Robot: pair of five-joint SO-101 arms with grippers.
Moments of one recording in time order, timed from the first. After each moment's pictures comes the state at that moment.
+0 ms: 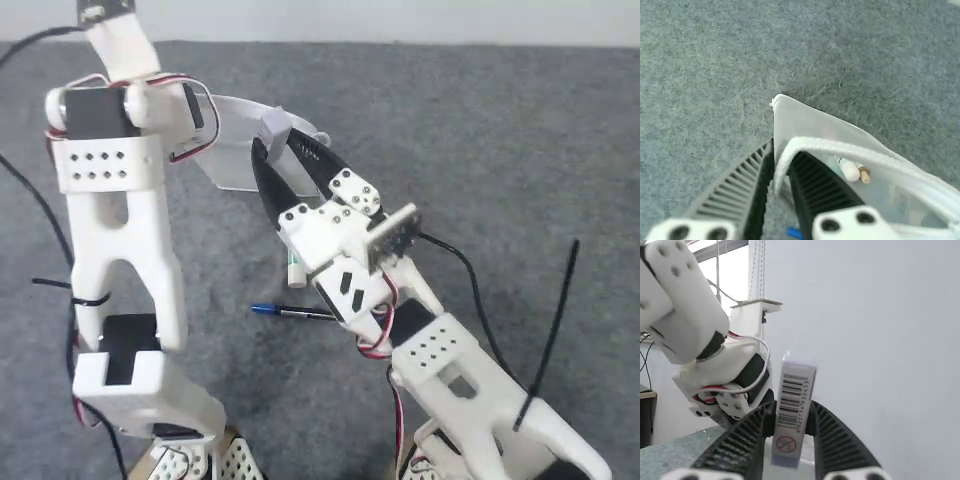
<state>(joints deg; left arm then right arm) -8.8 8.0 -35.1 98.8 19.2 -40.1 -38.5 61.2 -33.4 -0.6</state>
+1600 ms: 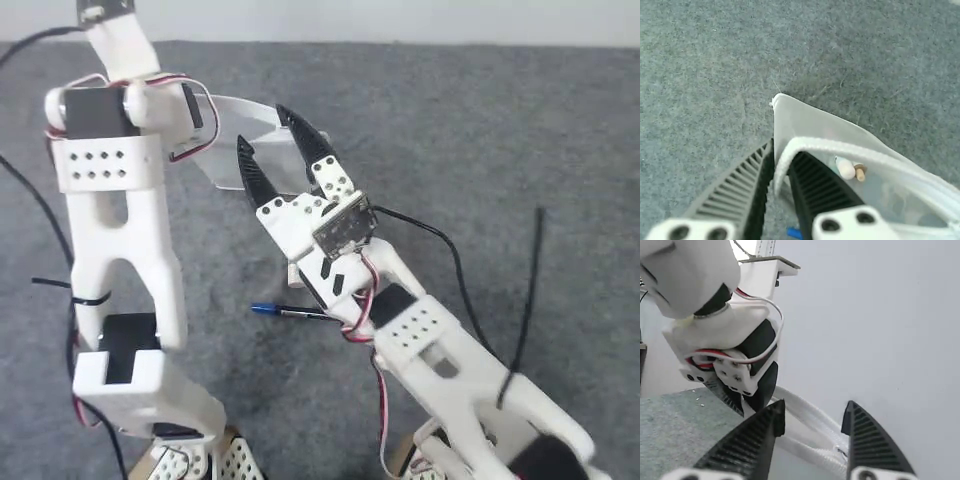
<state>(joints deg) -8.9 8.3 -35.1 98.8 19.2 -41.4 -30.6 54.9 -27.3 8.0</state>
